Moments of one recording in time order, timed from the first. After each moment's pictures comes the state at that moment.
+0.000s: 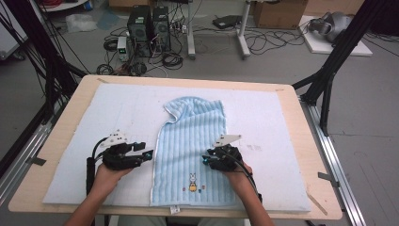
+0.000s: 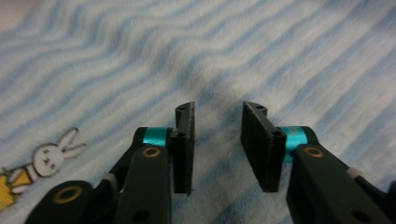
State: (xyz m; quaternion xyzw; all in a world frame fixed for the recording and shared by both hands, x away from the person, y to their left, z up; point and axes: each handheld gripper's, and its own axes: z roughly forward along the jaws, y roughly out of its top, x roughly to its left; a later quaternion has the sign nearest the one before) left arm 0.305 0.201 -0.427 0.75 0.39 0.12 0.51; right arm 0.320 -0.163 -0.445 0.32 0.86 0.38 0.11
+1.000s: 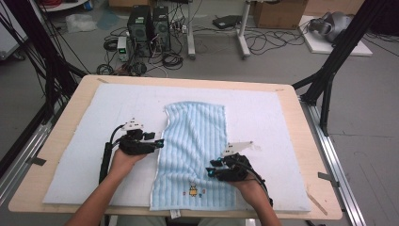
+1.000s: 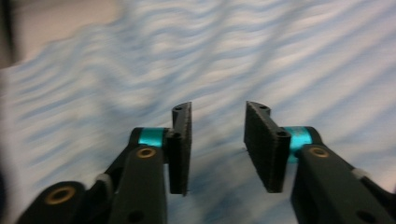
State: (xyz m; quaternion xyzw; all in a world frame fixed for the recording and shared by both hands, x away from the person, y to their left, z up) left arm 0.355 0.162 -0.438 0.77 0.41 0.12 0.47; right arm 0.294 -0.187 -0.433 0.30 0.86 0.41 0.06
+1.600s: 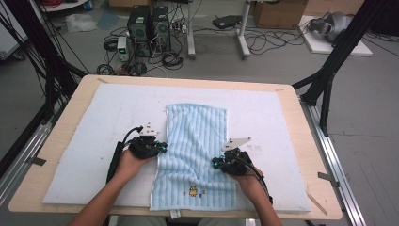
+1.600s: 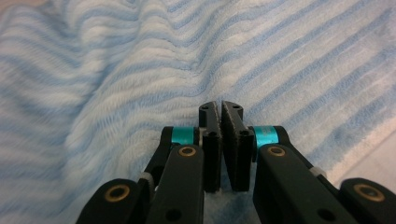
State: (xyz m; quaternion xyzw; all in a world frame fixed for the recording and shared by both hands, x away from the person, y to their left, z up) left arm 0.341 0.143 -0.444 0.84 0.35 0.10 0.40; right arm 0.305 -0.192 -0.440 0.31 0.87 0.37 0.07
